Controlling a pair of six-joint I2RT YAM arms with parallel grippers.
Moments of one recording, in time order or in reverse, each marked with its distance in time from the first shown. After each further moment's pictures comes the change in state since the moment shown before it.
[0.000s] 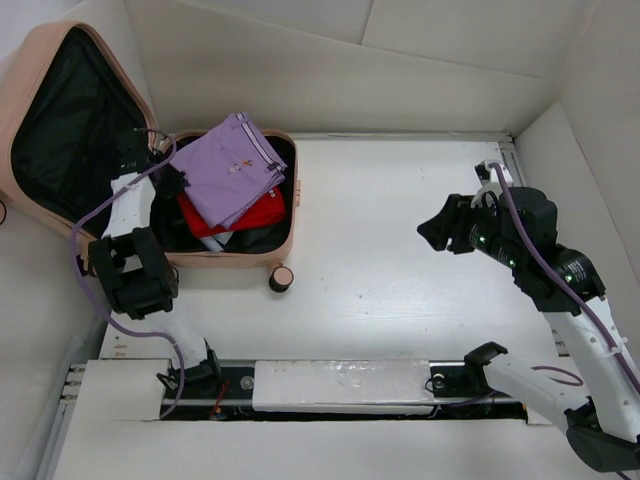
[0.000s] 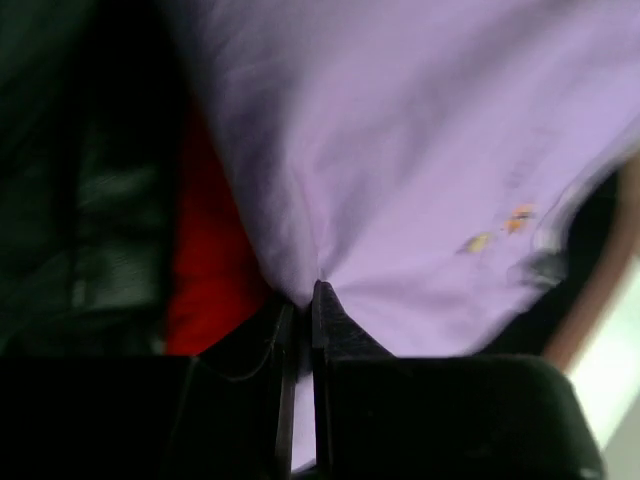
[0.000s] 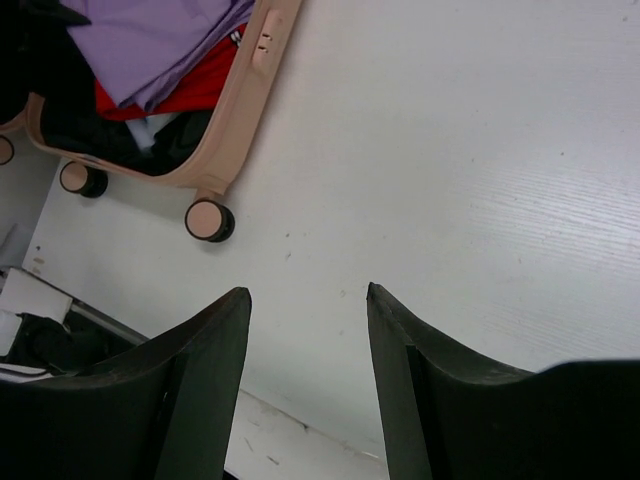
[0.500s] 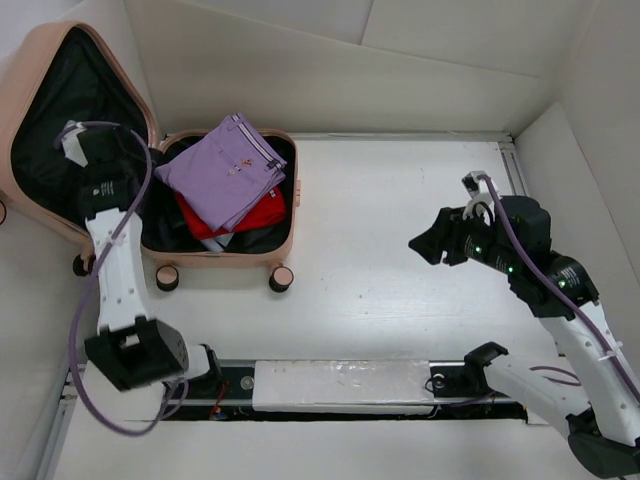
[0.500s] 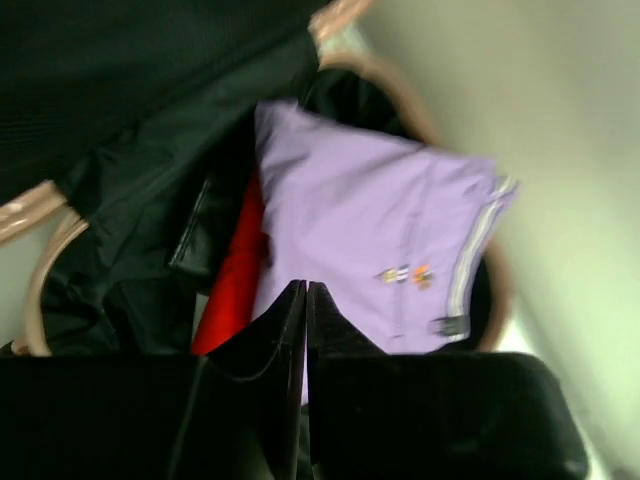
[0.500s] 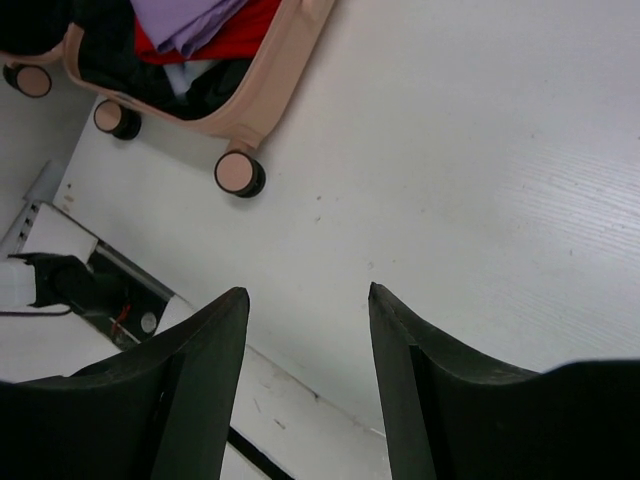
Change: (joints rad) left arm 0.021 -0.415 -0.084 -0.086 -0.317 -0.122; right arm 0.000 -0.033 -0.078 0.030 -0.137 -0.021
